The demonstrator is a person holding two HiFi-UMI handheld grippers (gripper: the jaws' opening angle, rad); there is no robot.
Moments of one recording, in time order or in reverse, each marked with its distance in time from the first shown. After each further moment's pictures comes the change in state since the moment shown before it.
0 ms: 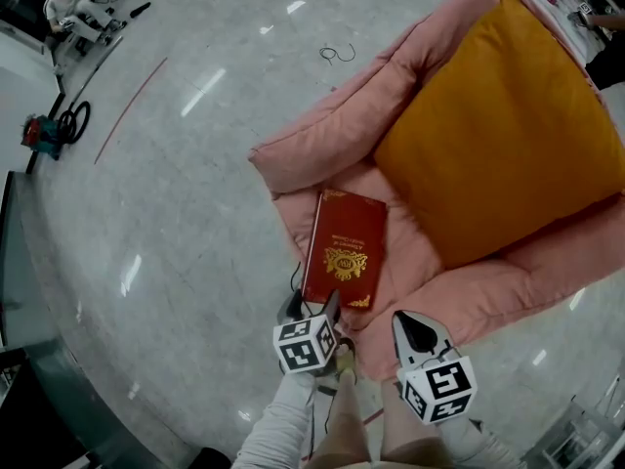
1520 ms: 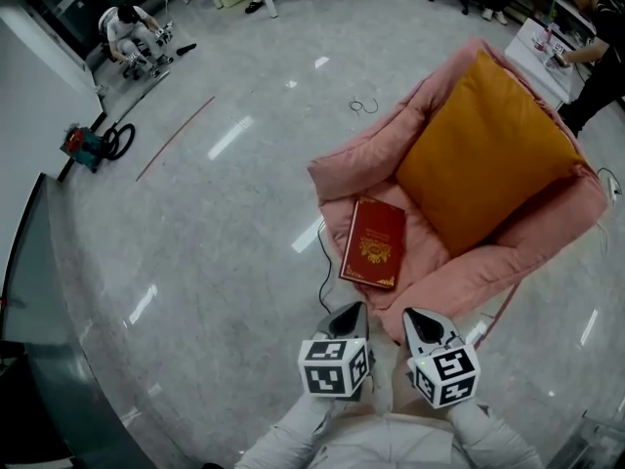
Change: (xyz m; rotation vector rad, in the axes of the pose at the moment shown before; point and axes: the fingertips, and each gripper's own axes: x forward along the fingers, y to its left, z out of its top) left arm -0.218 -0.078 0.021 0.132 -0.145 -0.227; right arm -0.093 0.107 0.008 -0.136 -0.118 0.009
